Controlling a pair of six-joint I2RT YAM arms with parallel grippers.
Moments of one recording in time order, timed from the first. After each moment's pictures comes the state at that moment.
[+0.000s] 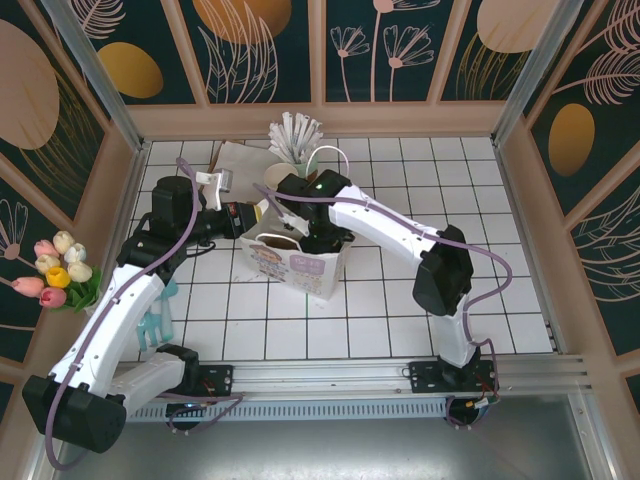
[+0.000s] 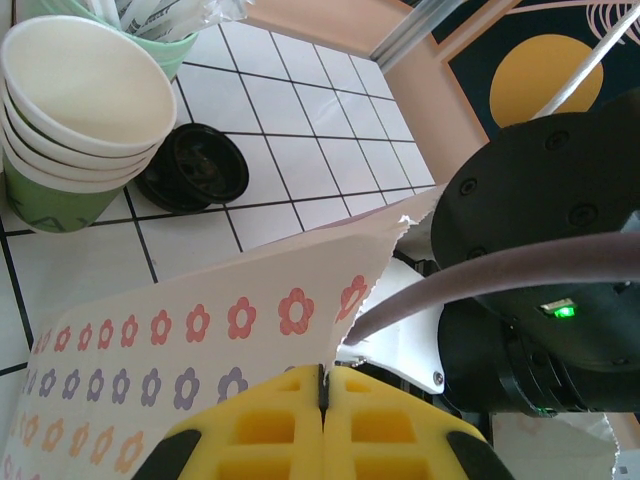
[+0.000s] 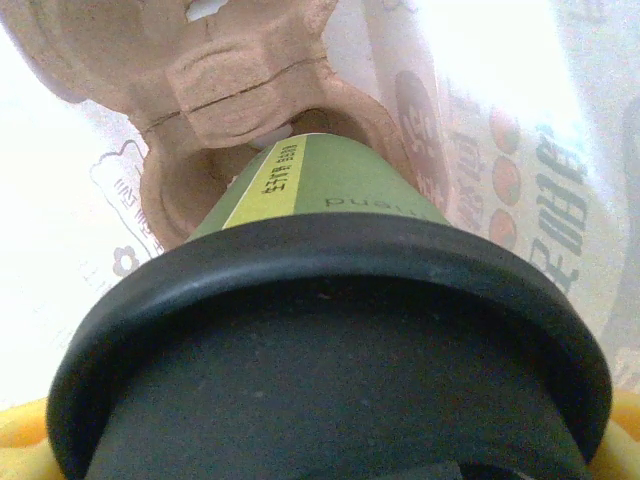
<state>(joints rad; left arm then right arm) -0.29 1.03 0.99 -0.47 0.57 -0.50 0.92 2.00 1.92 -1.42 0.08 -0.06</state>
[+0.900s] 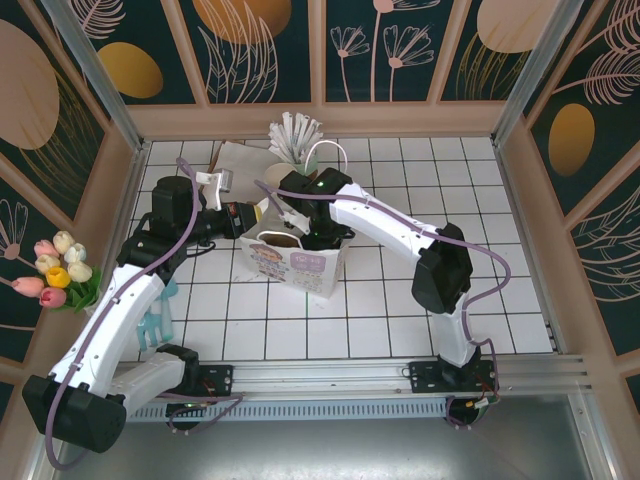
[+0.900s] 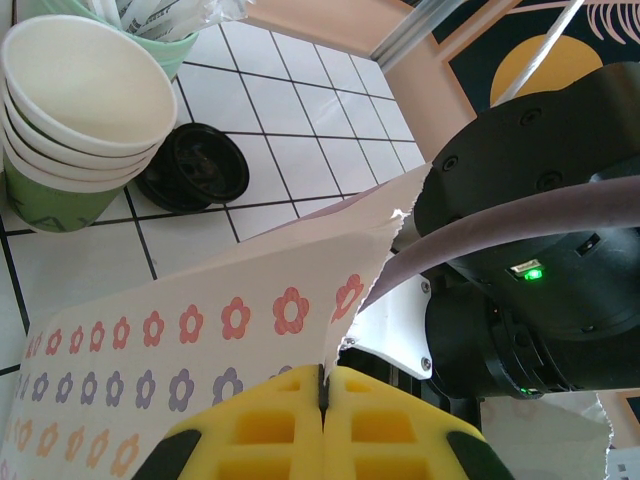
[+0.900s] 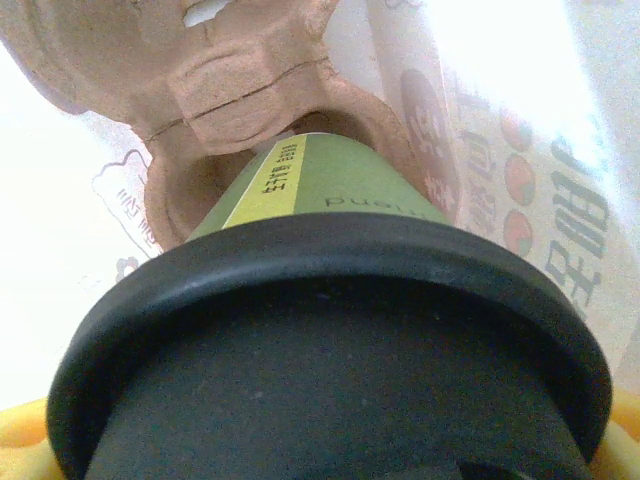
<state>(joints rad) -0.29 1.03 0.99 -0.47 0.57 -0.50 0.90 2.01 1.92 -1.40 0.05 -0.09</state>
